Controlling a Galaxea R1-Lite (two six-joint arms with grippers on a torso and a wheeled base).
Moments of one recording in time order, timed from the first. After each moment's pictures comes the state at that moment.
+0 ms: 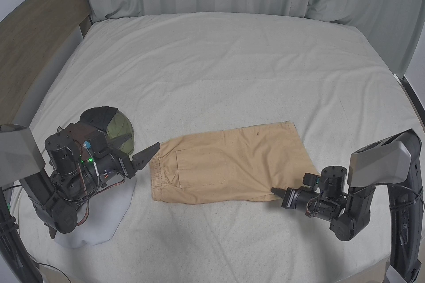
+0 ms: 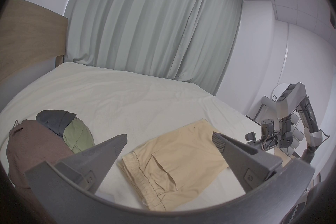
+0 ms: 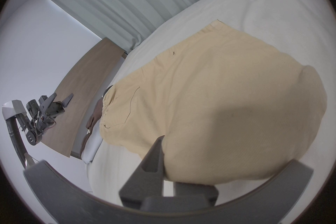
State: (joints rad) left arm -0.20 2.02 -0.42 -1.55 -0.39 -0.12; right arm 0.36 2.44 -0.50 -1.54 0.28 0.51
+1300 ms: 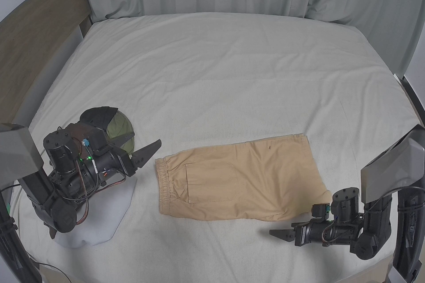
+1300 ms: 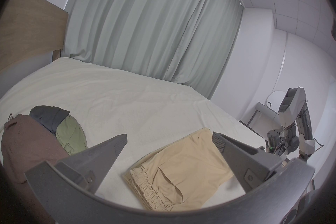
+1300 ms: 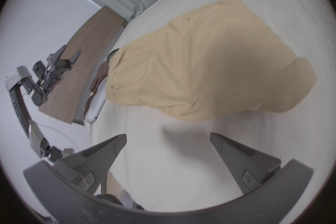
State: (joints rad) left arm -0.20 2.01 -0.43 -1.55 -0.43 -0.19; right arm 0.41 2.34 -0.13 -1.54 0.32 0.39
